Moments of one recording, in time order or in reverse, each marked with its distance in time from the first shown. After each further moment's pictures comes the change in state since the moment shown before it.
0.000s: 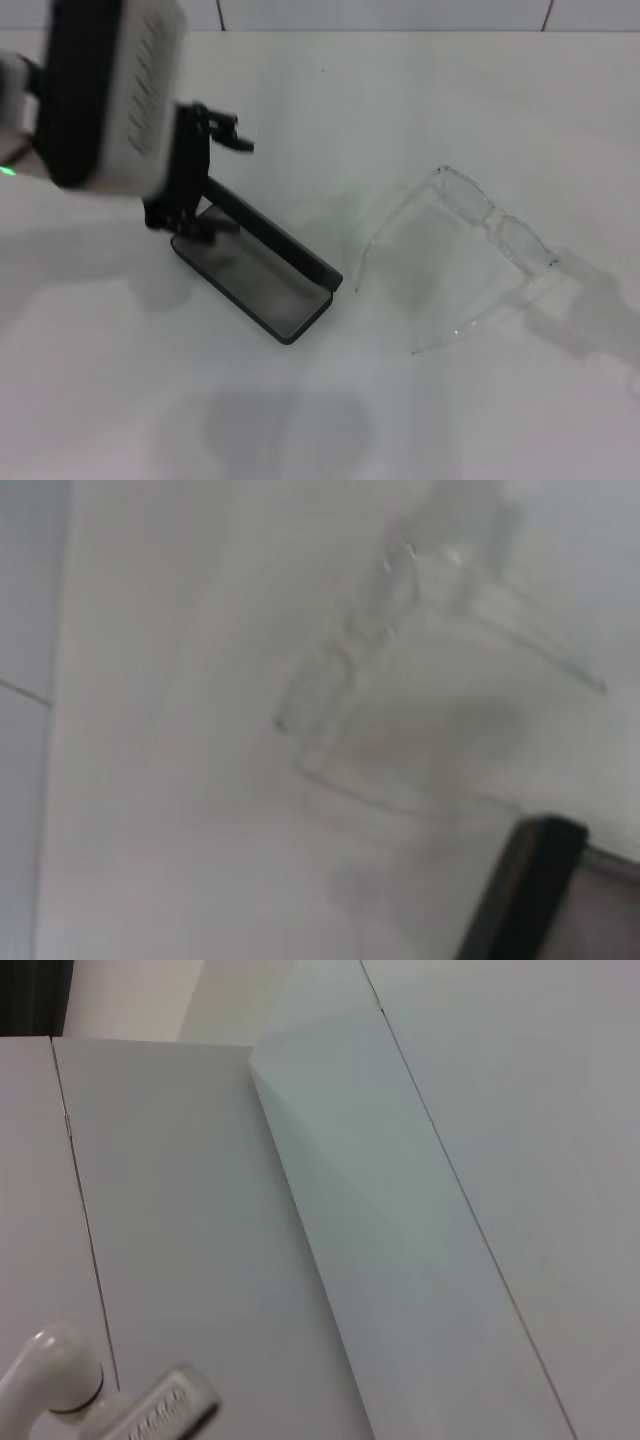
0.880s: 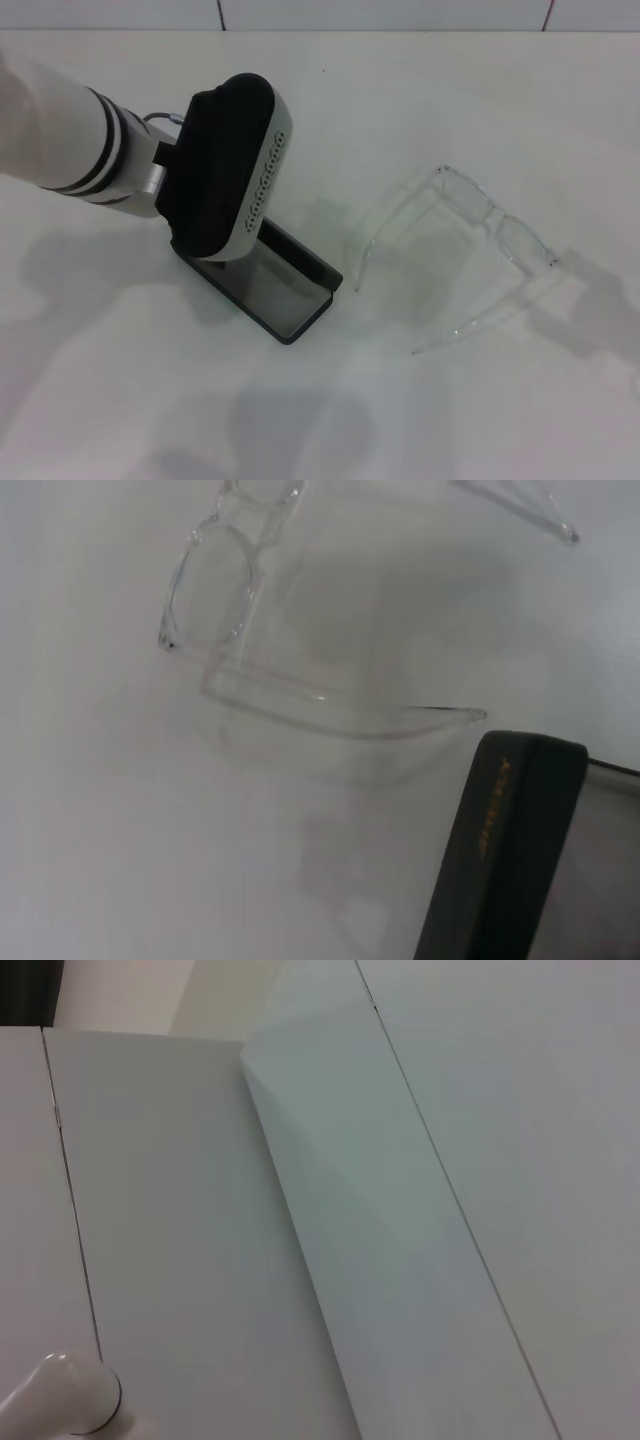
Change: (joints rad) left arm -0.034 -0.002 0.307 -0.141 0.258 -0.202 -0.077; right arm -0.007 -0.002 0.002 0.000 0.001 0.010 -0.015
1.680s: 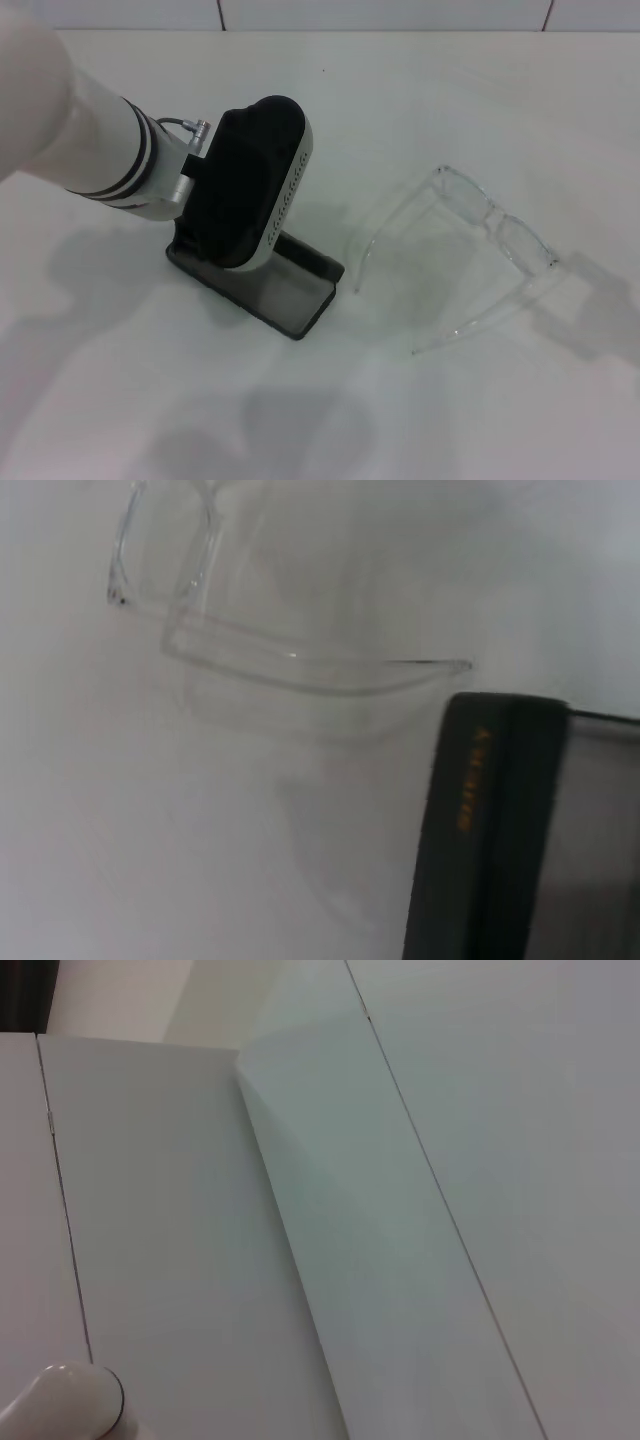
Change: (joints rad) left arm -0.044 0.000 0.087 -0.044 0.108 -0.008 -0.075; right arm -0.011 -0.003 0.013 0.012 0.000 -0.008 -0.014
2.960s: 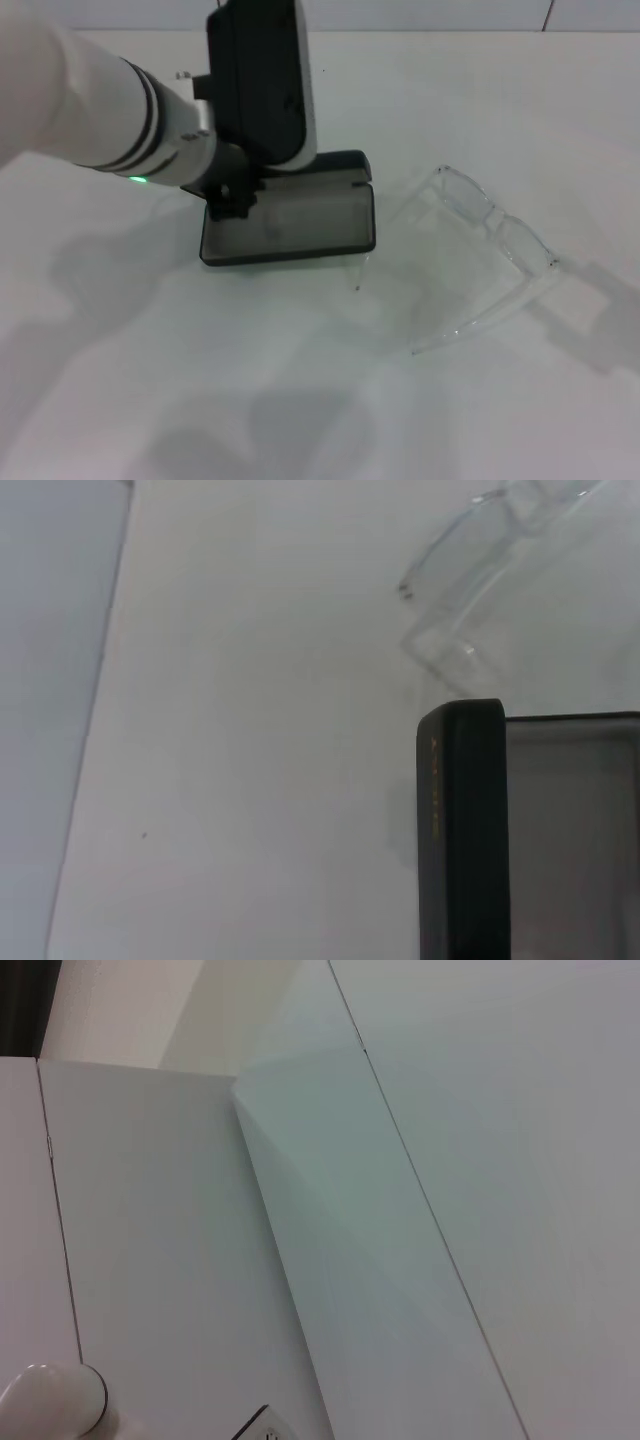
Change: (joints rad) left arm 0.003 0.003 0.019 0.115 0.037 -0.021 -0.528; right arm -0.032 -0.008 0.027 0.028 0.002 -0.042 -0.025
